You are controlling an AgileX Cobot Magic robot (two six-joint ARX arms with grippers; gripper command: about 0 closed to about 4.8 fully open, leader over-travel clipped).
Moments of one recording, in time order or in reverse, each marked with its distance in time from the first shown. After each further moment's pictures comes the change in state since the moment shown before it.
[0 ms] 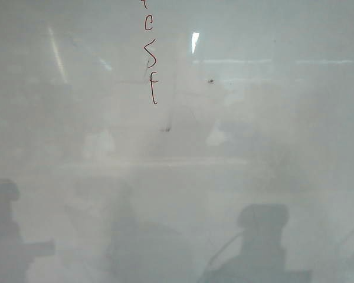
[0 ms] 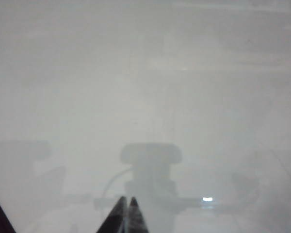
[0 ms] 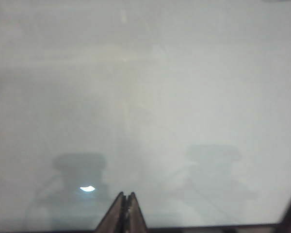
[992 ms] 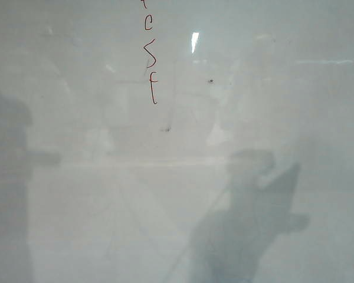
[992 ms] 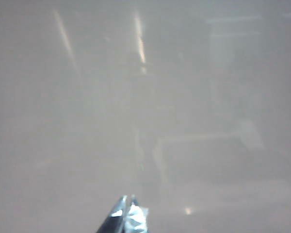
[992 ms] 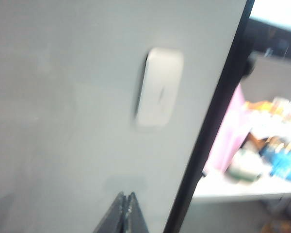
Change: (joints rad) left arm 0.001 0.101 0.574 -0.044 0.055 0.108; right arm 0.001 0.034 0.589 -0.356 0.281 -0.270
